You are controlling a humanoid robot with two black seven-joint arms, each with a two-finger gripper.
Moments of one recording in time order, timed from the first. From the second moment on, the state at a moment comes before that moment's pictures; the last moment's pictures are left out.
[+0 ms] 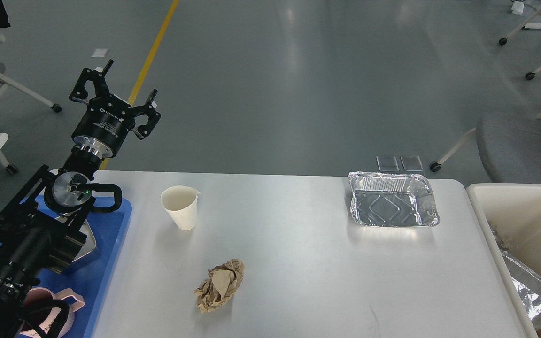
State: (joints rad) left arm -0.69 0.15 -1.23 -0.71 0.14 -0.43 -0.11; right arm 0.63 -1.82 0.64 1.68 -0.98 0.61 0.25
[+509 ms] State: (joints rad) left arm -0.68 0.16 -1.23 -0.71 0.15 -0.43 -0.11; right arm 0.60 -1.28 0.63 1.29 -1.22 0.63 0.24
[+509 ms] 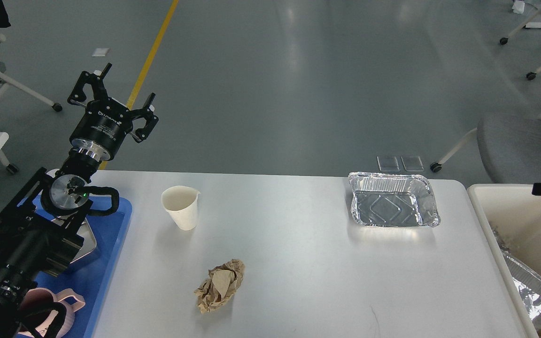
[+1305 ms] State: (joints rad) left arm -0.67 0.18 -1.23 -0.71 0.16 -0.43 -0.11; right arm 1.06 -0.65 0.18 0.73 -1.46 0.66 0.30
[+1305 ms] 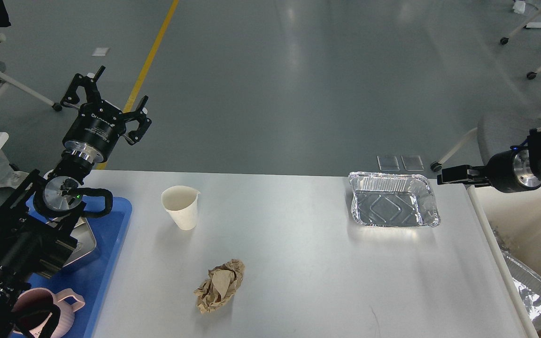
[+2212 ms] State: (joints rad) left arm -0.66 0.18 -1.23 -0.71 0.16 -0.44 -0.11; right arm 1.07 -0.25 -0.07 0.19 -1.44 0.57 0.34
